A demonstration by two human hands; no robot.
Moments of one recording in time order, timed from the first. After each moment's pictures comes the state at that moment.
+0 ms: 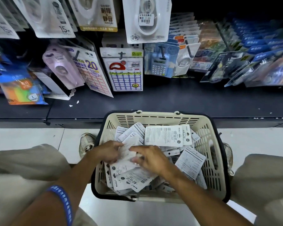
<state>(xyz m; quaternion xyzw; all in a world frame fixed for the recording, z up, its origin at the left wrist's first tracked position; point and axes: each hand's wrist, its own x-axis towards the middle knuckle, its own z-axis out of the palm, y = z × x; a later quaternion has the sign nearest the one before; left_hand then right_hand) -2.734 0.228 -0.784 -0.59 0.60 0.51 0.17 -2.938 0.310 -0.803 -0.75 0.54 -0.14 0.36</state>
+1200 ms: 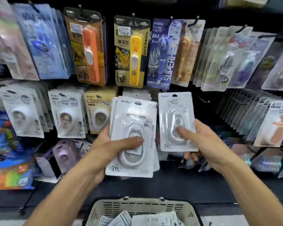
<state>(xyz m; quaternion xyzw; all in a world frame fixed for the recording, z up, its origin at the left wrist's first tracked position) -2.810 0.185 -0.474 -0.35 0.52 0.65 -0.43 -3.074 0.231 -0.455 -0.51 0.57 -0.49 0.41</state>
